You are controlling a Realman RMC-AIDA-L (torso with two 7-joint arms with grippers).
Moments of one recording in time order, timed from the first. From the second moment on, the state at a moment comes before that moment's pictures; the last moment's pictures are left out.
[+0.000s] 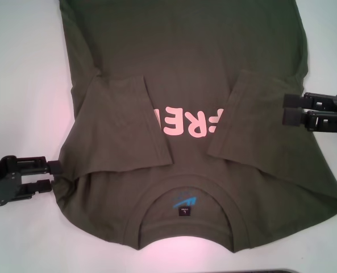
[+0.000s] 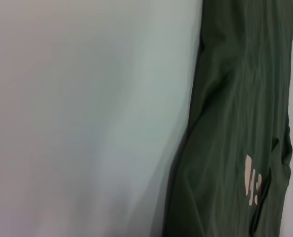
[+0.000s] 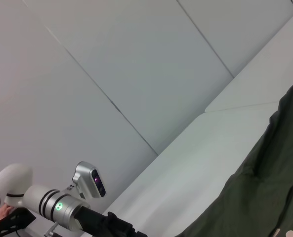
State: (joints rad) left arm -0.34 -2.10 -2.69 -0.86 -0.73 1.74 -2.57; right arm 0.37 2.00 -0.57 -0.70 -1.97 -1.89 1.74
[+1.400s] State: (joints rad) left arm -0.34 -2.10 -2.69 -0.89 -0.67 1.68 -2.59; right arm 0.36 2.00 -0.56 -0.69 -1.97 -1.89 1.74
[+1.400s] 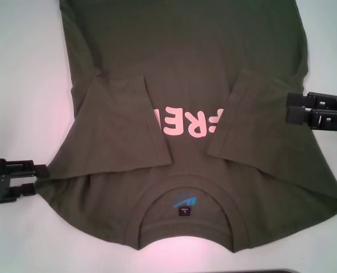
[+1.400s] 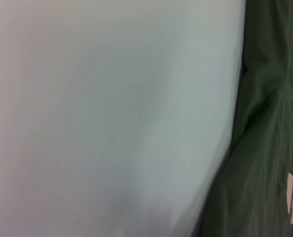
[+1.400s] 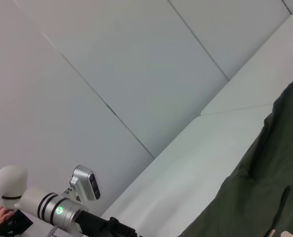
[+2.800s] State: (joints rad) left arm -0.37 -2.12 -2.67 -0.86 -0.68 1.67 -2.58; right arm 0.36 2.00 -0.56 -0.69 -1.97 -1.90 1.74
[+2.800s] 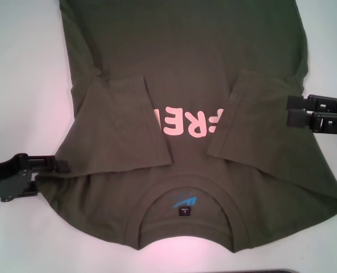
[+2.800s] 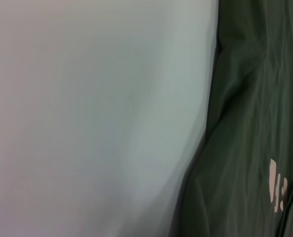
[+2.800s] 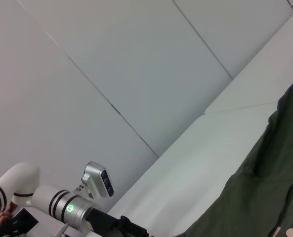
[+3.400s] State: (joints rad) left arm -0.38 -2.11 -2.68 -0.84 -0.68 1.68 -2.63; right arm 0.36 2.00 -0.56 -0.69 -1.97 -1.90 1.74
